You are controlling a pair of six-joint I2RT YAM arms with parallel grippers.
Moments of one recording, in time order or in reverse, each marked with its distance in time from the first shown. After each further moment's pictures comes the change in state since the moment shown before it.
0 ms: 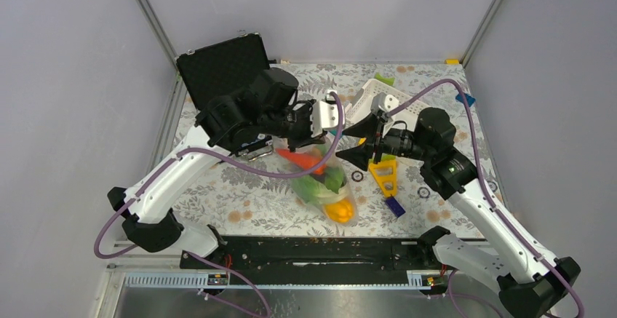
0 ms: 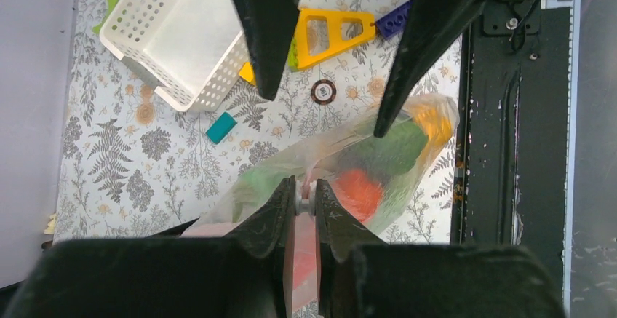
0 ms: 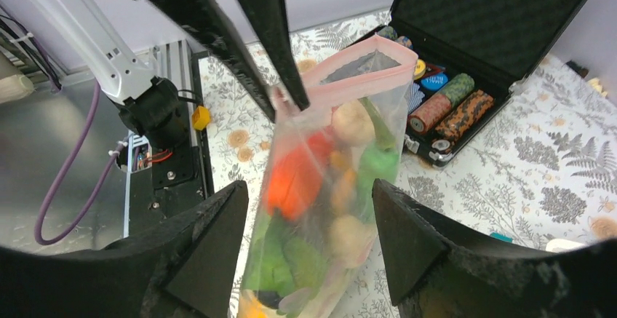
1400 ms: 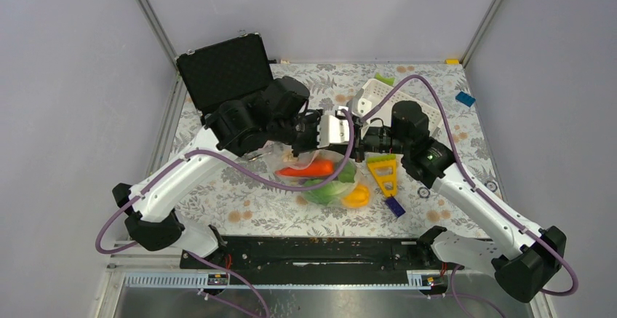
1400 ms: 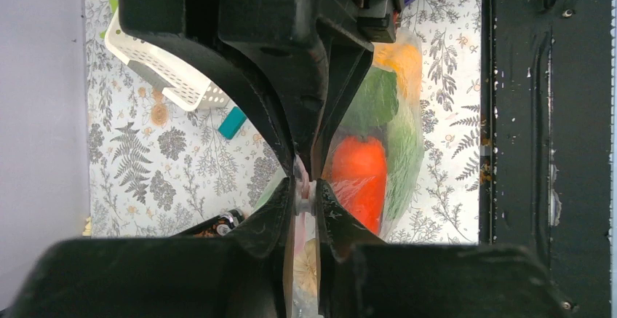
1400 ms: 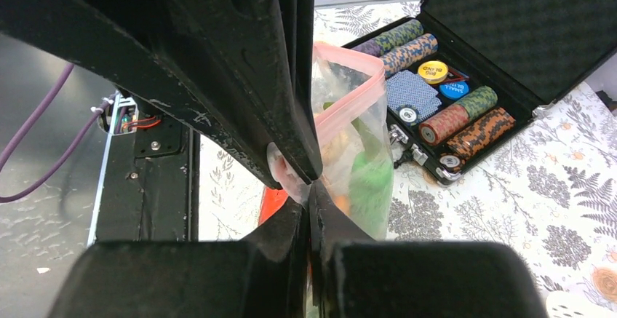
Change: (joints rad) left arm -0.072 0.017 -0.027 -0.023 -0.089 0.098; right arm 0.091 0.173 0.043 0.009 -0.033 -0.179
